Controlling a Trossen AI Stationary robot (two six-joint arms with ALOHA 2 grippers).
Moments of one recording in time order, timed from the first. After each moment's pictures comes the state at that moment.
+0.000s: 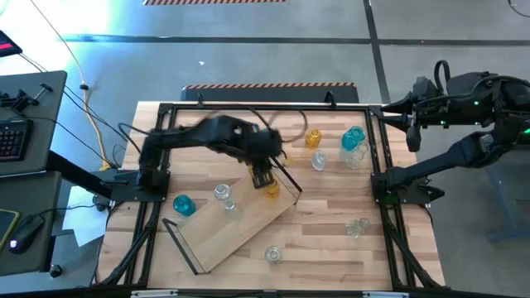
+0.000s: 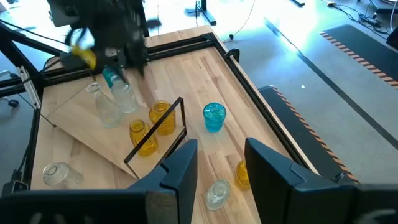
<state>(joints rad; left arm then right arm) -0.06 1.97 2.36 -1.47 -0.25 -0.28 0.00 1.11 2.11 -1.57 0.28 0.20</state>
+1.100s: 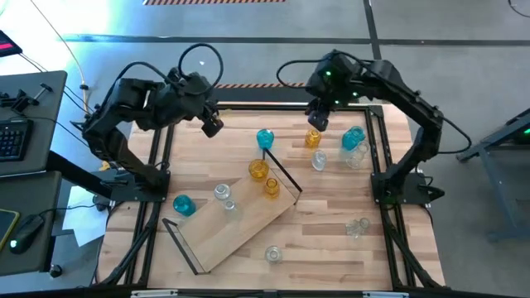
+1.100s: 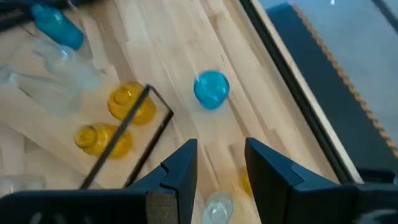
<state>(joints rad) 0.02 1.59 2.33 -1.57 -0.76 -0.26 -0.42 1.65 2.11 -1.42 -0.09 0.00</state>
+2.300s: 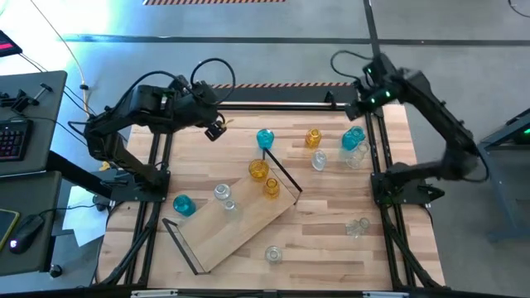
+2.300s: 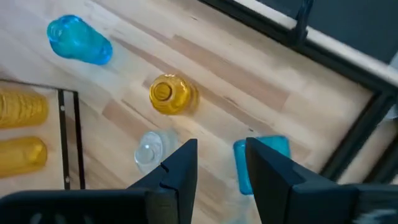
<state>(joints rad) 0.05 1.54 2.10 -1.57 -0.78 -0.33 -0.98 1.22 1.34 -1.25 -0.21 0.12</state>
